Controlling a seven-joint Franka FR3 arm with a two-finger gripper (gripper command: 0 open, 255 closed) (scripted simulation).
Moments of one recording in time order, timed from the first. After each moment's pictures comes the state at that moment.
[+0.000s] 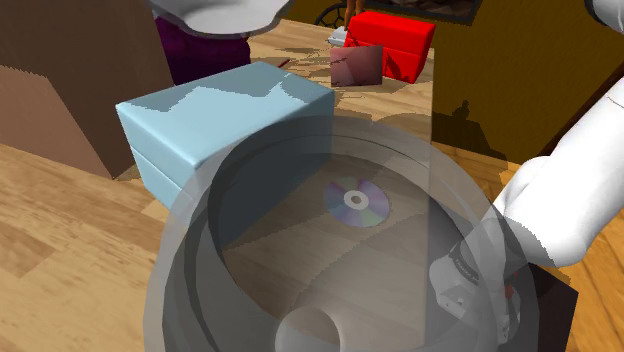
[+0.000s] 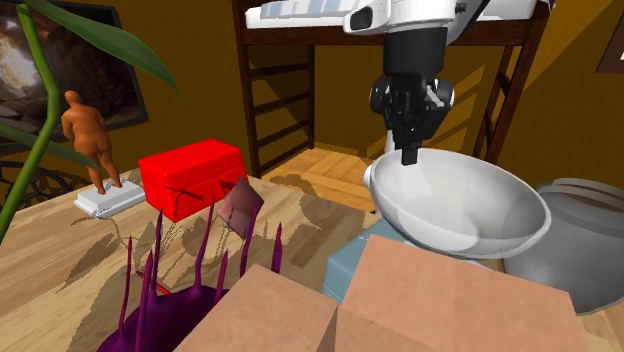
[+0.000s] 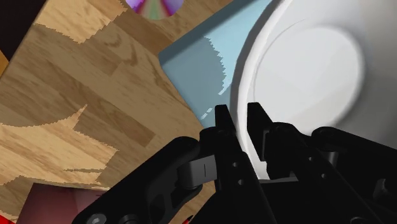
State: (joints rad) arm 0.17 -0.02 0.41 -1.11 0.12 1.12 0.96
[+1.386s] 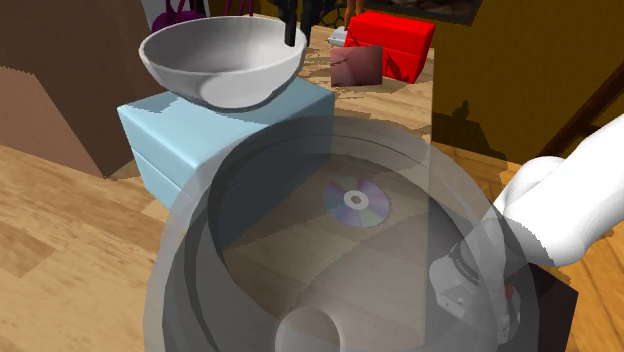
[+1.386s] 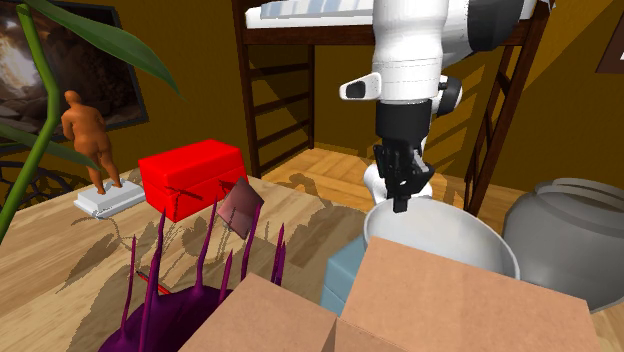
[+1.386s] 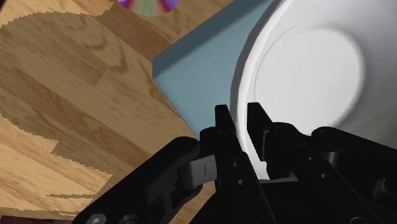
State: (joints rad) arm 0.15 -0.21 0.37 -1.57 0.18 1.39 0.88
